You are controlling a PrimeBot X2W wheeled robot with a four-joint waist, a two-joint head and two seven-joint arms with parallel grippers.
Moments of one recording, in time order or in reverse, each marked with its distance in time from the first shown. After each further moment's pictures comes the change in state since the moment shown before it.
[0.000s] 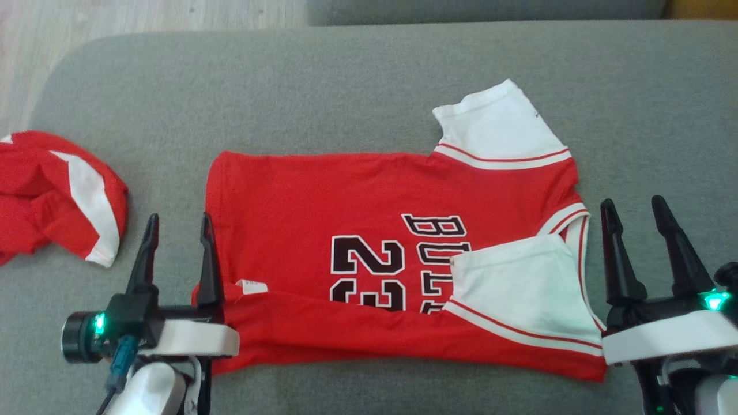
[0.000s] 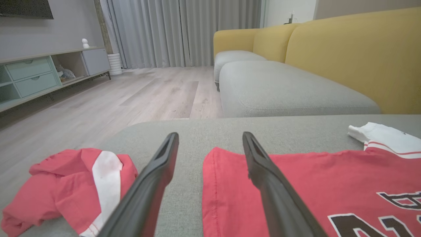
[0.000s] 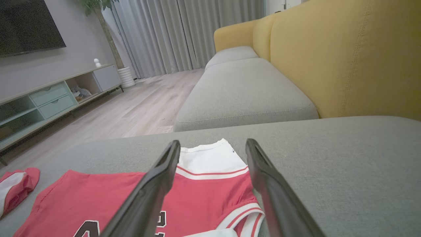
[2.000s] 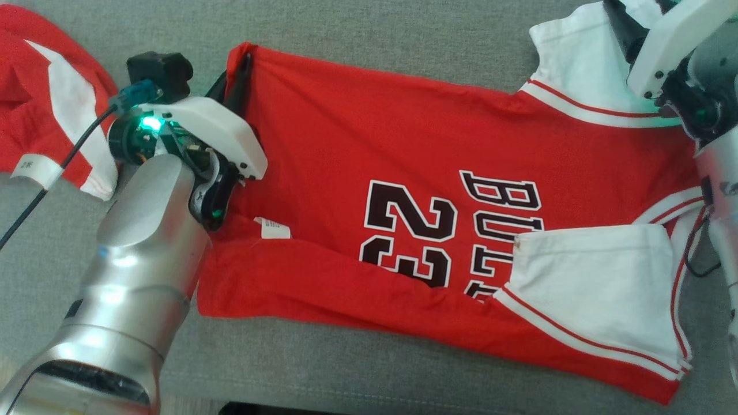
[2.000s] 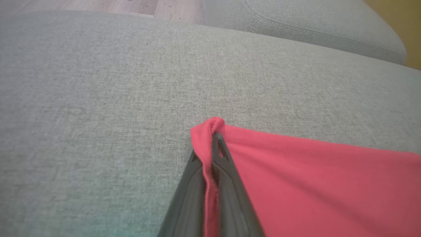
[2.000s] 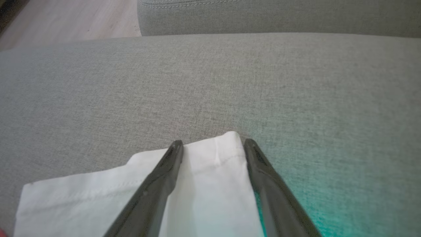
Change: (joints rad) left arm -0.753 -0.183 -0.076 0.718 -0.218 -0.410 0.290; right arm -1.038 -0.263 0.234 0.991 0.193 0.000 0.346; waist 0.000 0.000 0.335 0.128
